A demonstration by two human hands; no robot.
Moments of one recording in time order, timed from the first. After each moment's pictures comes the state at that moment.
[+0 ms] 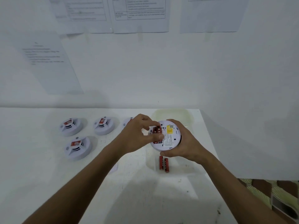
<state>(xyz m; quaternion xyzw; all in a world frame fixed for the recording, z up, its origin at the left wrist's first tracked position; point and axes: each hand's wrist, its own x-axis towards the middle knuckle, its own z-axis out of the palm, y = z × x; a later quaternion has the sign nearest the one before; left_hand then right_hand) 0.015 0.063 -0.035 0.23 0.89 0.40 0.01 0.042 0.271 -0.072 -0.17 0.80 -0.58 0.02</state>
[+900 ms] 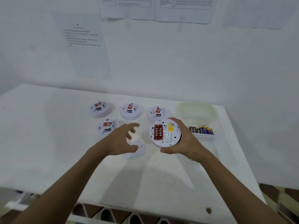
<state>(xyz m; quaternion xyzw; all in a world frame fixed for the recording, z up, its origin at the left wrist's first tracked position) 0.055 -0.096 -0.083 0.12 0.93 0.34 0.11 0.059 0.170 -0.089 -0.15 0.80 -0.57 0.08</state>
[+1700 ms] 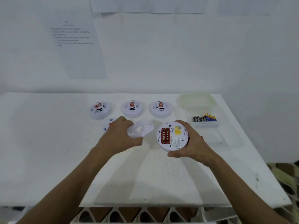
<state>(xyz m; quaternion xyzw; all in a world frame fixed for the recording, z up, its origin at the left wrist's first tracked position) 0.057 -0.128 -0.080 0.14 0.95 0.29 -0.03 0.101 0.140 -0.108 -0.08 0.81 -0.58 0.04</state>
